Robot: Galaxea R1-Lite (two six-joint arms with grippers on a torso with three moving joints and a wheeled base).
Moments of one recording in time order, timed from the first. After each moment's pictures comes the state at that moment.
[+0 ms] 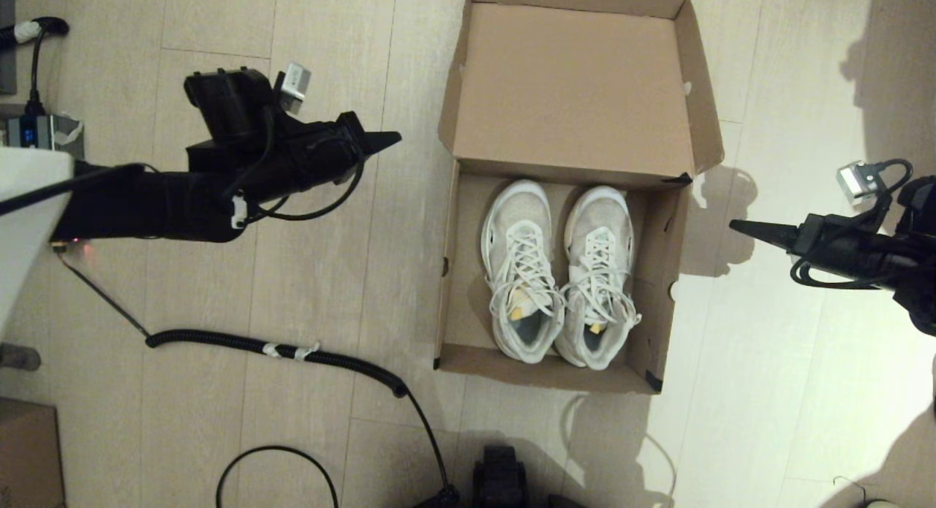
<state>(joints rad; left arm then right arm) -0.23 2.08 -1.71 -0.48 -0.53 -0.53 -0.32 2.00 -1.09 -0.89 1.00 0.48</state>
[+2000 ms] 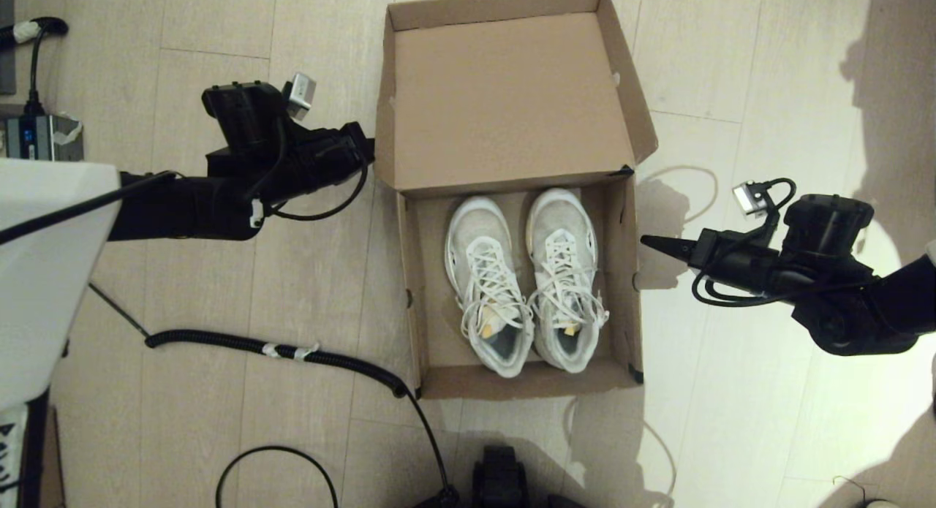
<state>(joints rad) -0.20 2.18 -1.84 -0.46 -0.52 -0.48 -0.03 2.05 -1.00 -1.00 0.80 0.55</state>
